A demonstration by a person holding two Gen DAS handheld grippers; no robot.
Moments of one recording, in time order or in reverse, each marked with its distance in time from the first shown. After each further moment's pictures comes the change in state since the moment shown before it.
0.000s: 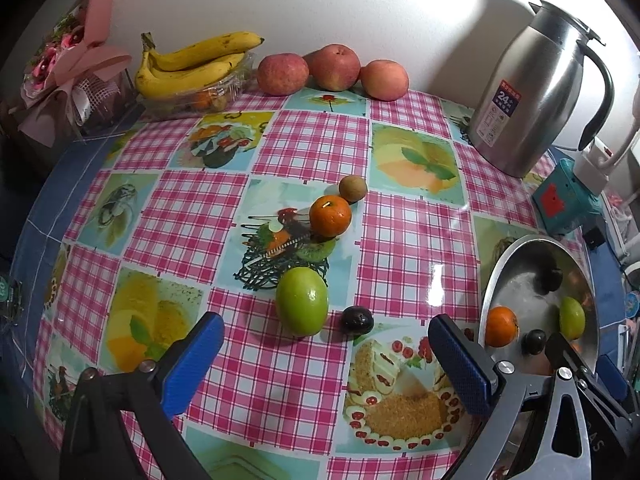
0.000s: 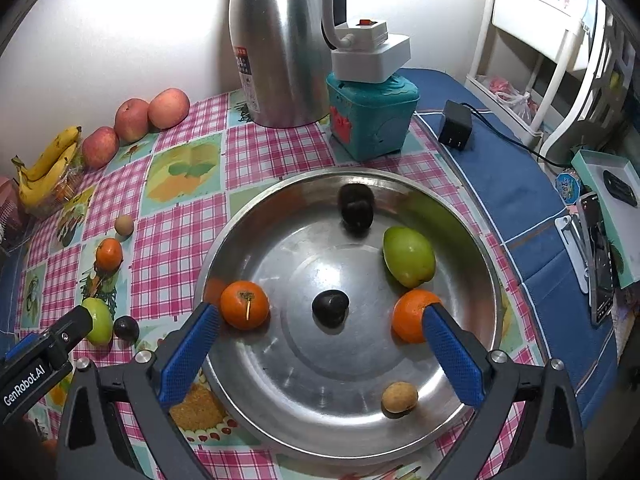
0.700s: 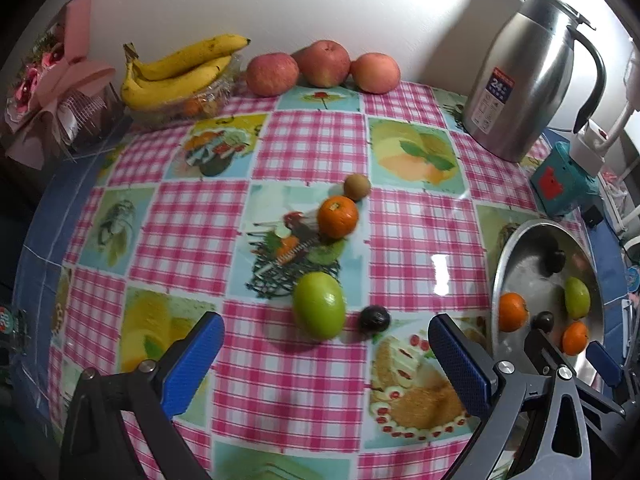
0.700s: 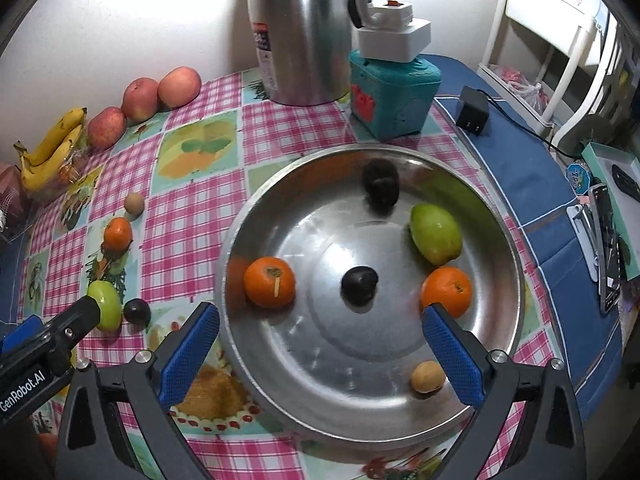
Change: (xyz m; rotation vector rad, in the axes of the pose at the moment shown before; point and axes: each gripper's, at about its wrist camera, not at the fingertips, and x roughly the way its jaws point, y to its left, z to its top) left arm 0.000 0.014 0.009 0.086 0.021 -0.008; right arm 0.005 0.022 -0.008 -0.017 0.059 0.011
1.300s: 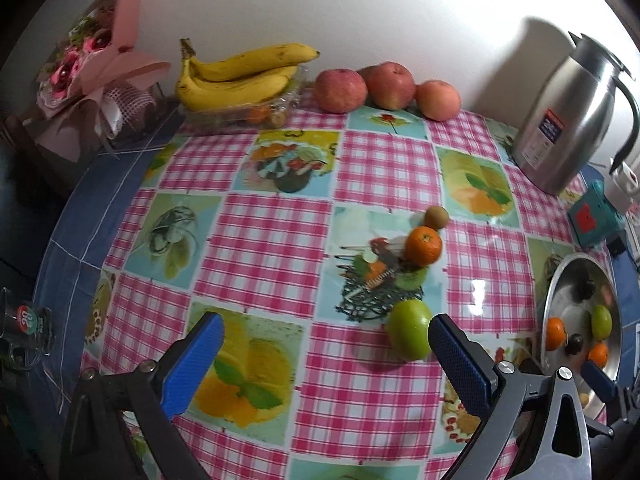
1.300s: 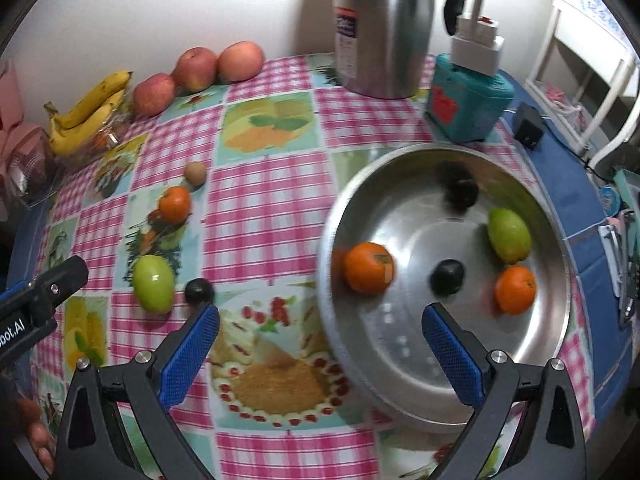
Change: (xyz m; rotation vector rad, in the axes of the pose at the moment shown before) left arm -0.011 0.067 0.011 -0.070 -0.038 0.064; right arm 0.003 0.062 -0.009 -0.091 0.028 0.071
